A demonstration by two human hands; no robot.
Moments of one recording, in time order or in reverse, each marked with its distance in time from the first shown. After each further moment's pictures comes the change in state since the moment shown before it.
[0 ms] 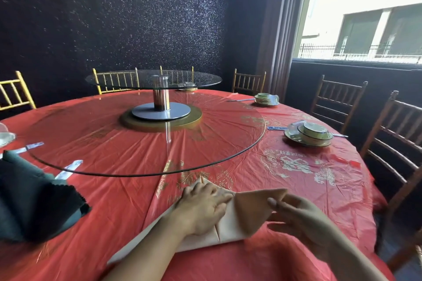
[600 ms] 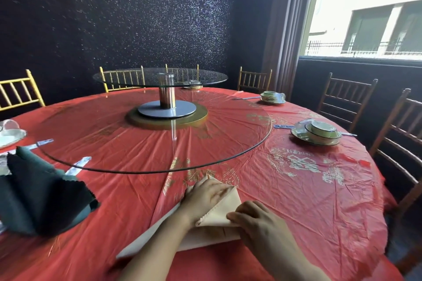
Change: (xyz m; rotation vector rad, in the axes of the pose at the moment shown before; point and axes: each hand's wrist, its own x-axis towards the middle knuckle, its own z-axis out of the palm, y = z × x) left_hand 0.019 -0.021 0.017 -0.380 0.167 -0.021; right_hand 0.018 0.043 0.056 -1.267 0.082 -0.857
